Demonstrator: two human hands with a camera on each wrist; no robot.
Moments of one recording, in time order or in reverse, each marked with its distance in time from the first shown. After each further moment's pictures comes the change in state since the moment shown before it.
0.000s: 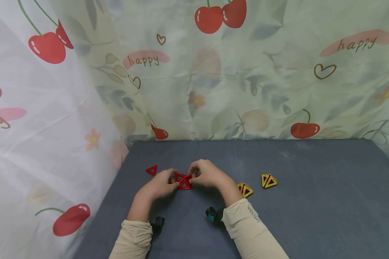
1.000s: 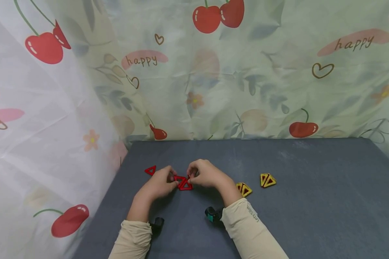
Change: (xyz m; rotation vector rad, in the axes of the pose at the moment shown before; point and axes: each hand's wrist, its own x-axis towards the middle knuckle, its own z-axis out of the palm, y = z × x) left_hand 0.004 -0.003 0.003 -0.052 0.073 -0.004; right_hand -0.004 -0.004 -0.002 0.021 -0.027 -0.003
